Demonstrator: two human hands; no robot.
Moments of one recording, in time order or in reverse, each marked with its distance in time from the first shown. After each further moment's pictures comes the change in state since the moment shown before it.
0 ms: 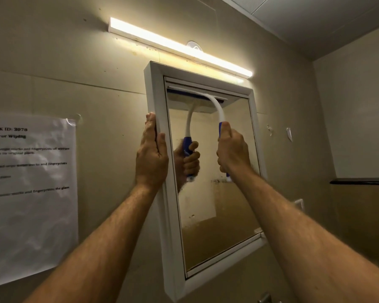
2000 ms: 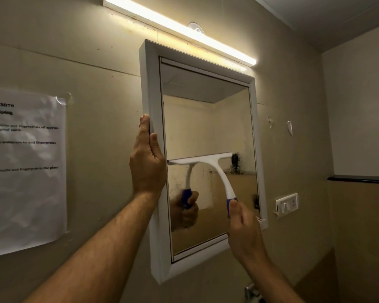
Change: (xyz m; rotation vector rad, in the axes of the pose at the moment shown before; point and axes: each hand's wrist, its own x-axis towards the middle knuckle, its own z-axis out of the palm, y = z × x) left_hand -0.044 -0.001 0.017 0.033 0.207 -0.046; right_hand -0.126 0.125 -0.058 -0.153 -0.160 0.025
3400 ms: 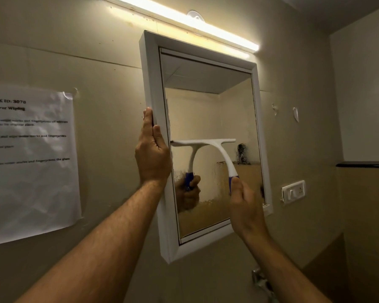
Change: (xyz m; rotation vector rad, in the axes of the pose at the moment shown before) left_hand -0.003 0.002 -0.003 0.032 -0.049 -0.039; right_hand 0.004 -0.009 0.007 0.035 0.079 0.001
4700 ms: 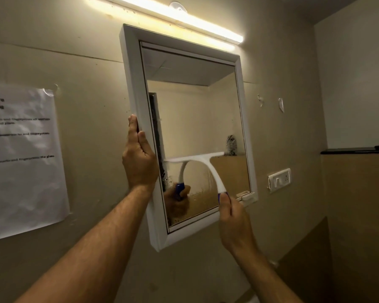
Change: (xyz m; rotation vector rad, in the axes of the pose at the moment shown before) left_hand -0.027 -0.006 -0.002 0.000 0.001 -0.019; right_hand -0.044 0.036 -0.010 0.004 -0.037 0.104
